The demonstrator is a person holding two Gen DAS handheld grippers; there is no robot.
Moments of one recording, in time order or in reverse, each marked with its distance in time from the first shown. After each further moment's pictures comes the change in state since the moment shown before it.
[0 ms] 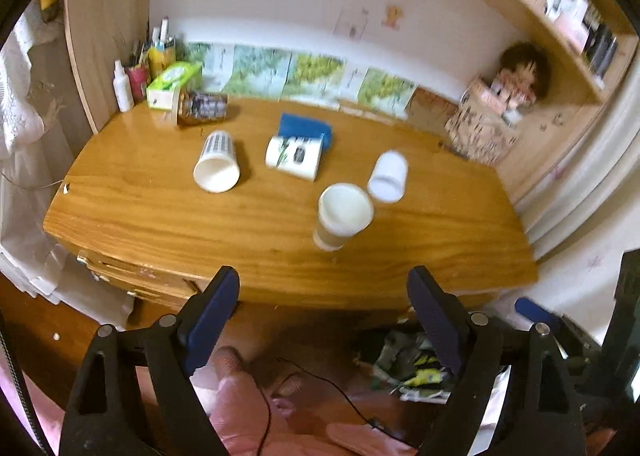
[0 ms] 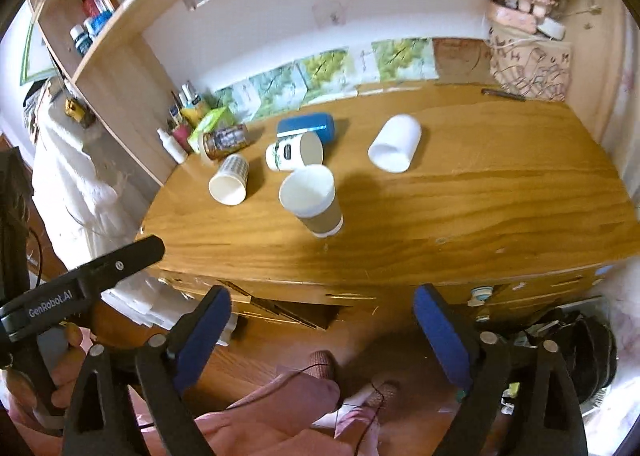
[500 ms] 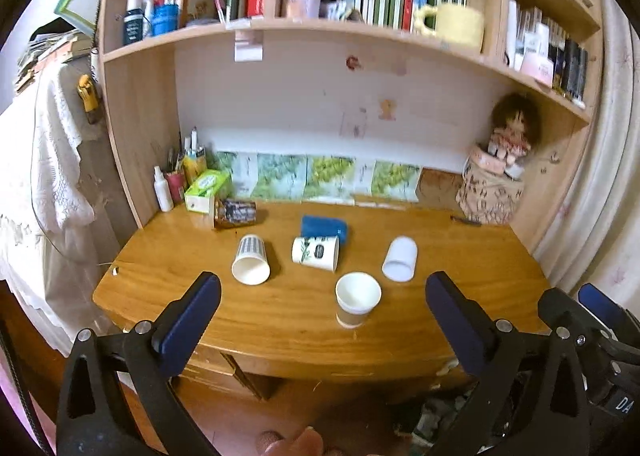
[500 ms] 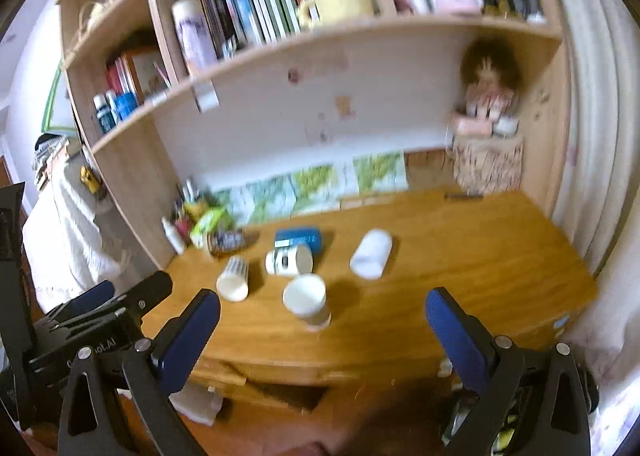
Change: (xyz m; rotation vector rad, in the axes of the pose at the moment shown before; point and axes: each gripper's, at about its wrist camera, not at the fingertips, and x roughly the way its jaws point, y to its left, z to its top) left arm -0.059 -0.029 -0.006 0.107 -0.356 0.149; right arm -0.095 0.026 0.002 -0.009 -0.394 -0.085
